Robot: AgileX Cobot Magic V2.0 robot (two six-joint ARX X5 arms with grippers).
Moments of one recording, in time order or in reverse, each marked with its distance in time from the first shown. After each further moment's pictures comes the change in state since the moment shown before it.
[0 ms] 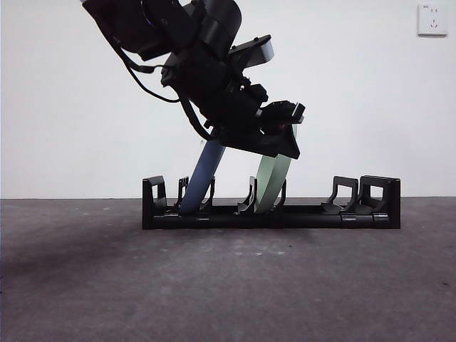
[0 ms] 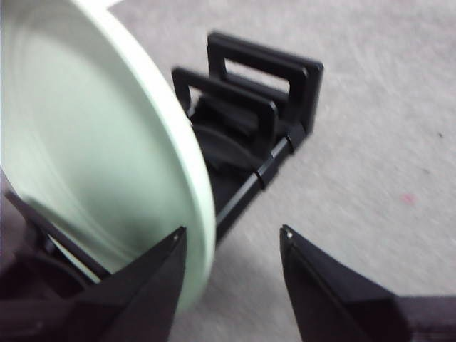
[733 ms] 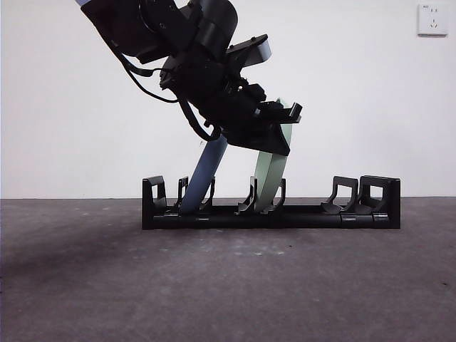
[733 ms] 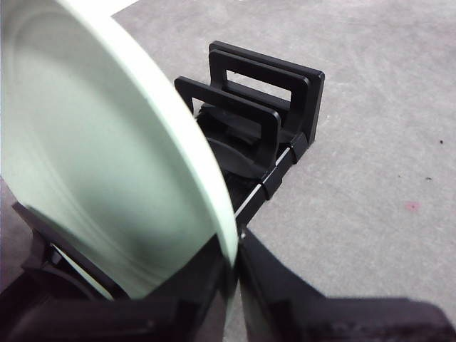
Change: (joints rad) left arm 0.018 0.014 0.000 0.051 0.011 0.026; right arm 0.000 0.000 0.000 0.000 0.003 0.000
